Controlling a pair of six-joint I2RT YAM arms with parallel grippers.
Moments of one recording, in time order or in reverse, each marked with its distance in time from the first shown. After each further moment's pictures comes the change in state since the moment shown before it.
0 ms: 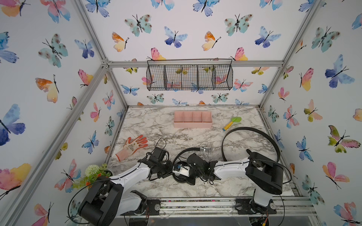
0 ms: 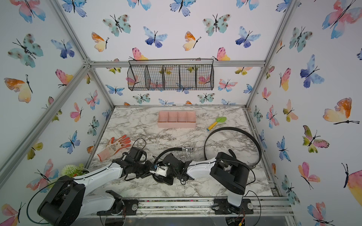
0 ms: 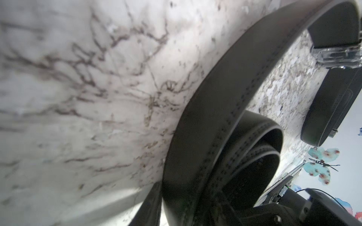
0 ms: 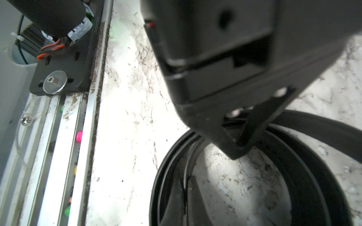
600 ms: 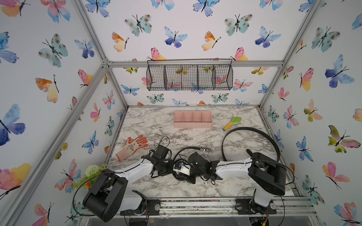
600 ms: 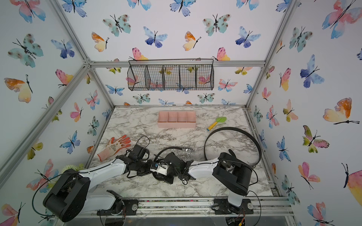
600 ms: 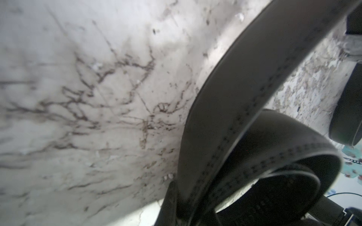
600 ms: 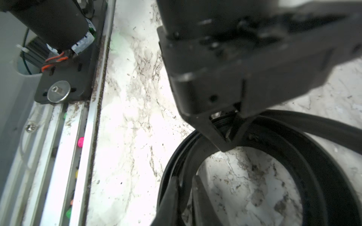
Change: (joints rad) left arm -0.020 0.065 0.065 -0.059 -0.075 0.102; right arm -0.012 -0.054 -0.034 0.043 0.007 0.024
